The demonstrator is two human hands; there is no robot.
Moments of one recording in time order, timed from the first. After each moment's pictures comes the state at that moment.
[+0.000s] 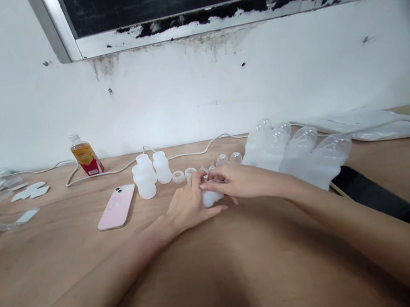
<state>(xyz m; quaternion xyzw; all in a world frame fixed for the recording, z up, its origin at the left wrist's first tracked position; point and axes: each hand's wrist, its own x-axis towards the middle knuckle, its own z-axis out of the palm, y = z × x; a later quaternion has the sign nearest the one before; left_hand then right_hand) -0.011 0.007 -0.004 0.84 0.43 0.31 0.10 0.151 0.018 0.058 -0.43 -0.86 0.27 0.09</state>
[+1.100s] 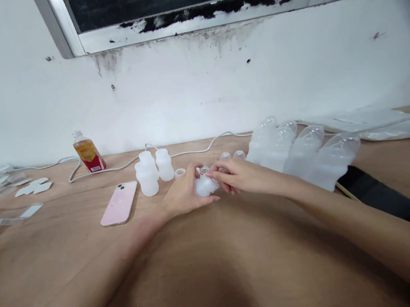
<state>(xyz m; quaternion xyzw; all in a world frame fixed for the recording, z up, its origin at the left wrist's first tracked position) -0.024 0.023 0.004 0.84 0.41 0.31 0.15 0.151 0.027 0.047 -0.45 -0.84 0.26 0.18</state>
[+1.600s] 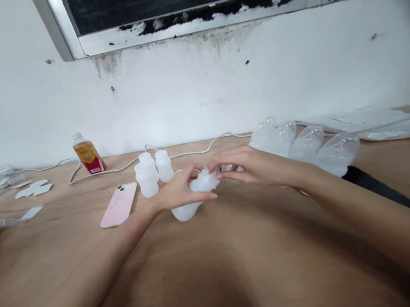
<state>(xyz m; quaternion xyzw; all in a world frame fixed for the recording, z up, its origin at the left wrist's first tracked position) -0.036 0.025 0.026 0.84 0.34 0.30 0.29 0.164 0.021 0.071 -0.25 -0.95 0.06 0.19</state>
